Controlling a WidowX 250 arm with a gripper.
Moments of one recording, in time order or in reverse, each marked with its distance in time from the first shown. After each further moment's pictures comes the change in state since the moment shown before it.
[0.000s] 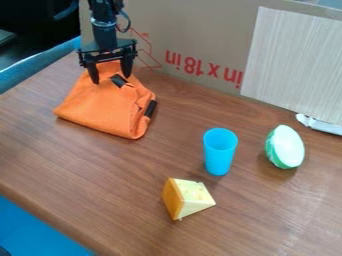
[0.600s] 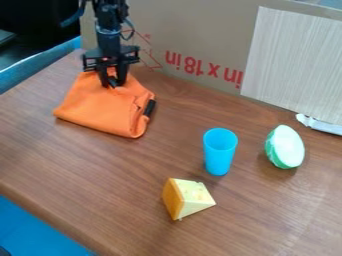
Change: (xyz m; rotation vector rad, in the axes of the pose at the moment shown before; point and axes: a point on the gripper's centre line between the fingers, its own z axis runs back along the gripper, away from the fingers) arm 0.002 -0.002 -0.013 0.023 -0.024 0.014
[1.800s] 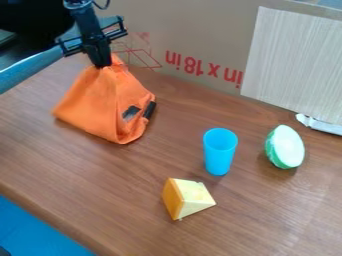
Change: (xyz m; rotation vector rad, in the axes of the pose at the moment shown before) arm -0.031 0.027 0.075 -0.244 -0.012 0.003
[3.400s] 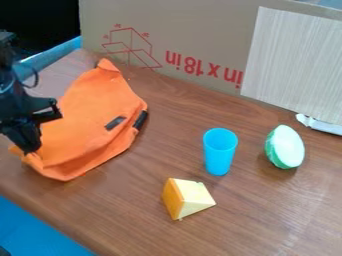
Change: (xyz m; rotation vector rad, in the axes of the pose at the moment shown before) arm -0.103 0.131 0.005 0.112 0.018 -0.129
